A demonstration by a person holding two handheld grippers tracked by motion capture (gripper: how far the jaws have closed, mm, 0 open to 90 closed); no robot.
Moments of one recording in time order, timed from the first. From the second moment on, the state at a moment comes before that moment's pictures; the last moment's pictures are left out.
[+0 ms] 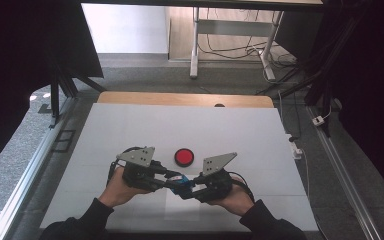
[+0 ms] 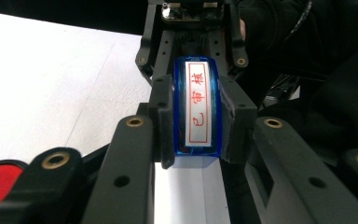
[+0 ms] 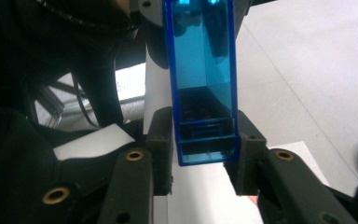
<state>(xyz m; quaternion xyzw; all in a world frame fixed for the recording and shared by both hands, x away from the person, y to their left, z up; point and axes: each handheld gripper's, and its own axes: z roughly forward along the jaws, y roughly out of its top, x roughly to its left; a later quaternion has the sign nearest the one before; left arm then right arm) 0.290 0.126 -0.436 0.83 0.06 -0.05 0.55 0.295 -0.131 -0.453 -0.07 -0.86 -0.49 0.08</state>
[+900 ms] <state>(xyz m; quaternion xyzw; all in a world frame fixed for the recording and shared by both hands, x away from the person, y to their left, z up) 0.287 0.133 -0.427 0.84 0.08 -0.01 0.53 0.296 -0.141 -0.452 -0.12 -0.87 -0.48 0.04</state>
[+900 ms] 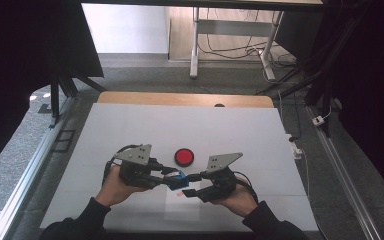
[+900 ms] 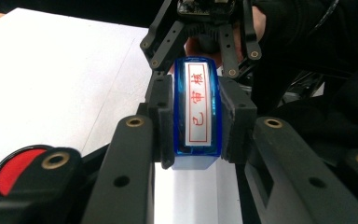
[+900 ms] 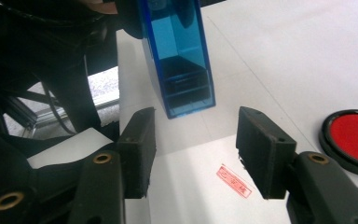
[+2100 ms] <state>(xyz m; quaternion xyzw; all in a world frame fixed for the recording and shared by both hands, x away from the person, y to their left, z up) 0.298 0.147 -0.432 0.86 0.18 0.03 0.48 0.286 -0.157 -0.449 -0.19 -0.88 -0.44 -0.06</state>
